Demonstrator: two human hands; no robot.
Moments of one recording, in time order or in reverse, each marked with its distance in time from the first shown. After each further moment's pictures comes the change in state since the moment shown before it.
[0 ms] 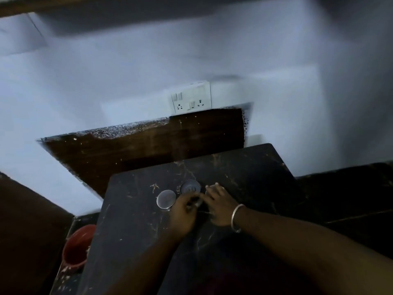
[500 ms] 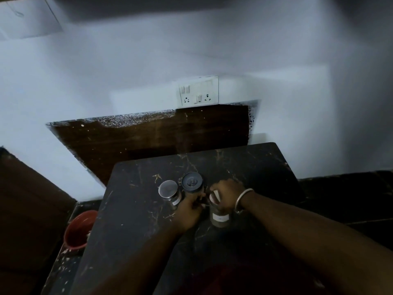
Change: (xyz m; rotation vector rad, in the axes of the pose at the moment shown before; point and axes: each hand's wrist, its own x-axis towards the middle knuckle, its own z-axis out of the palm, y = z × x) left_hand -0.009 -0.037 0.017 -0.020 -0.232 -0.115; right_hand -0.015 0.017 -0.046 0.361 -0.080 0.141
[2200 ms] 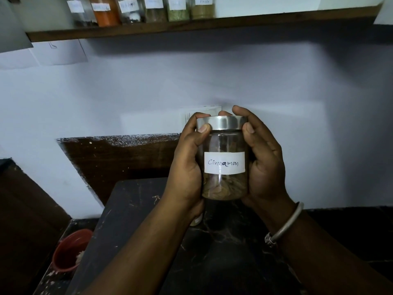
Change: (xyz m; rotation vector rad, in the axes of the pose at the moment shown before) left_hand -0.073 0.269 -0.068 -1.026 0.039 0.598; right_hand -0.151 -0.145 -0.193 1.657 0.874 -0.645
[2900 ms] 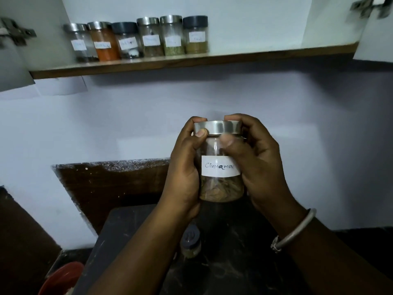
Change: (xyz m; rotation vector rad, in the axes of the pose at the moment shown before) left_hand 0.050 0.014 0.004 0.097 -0.078 0.088; right_hand 0.045 -0.025 0.004 -0.451 -0.125 -0.156
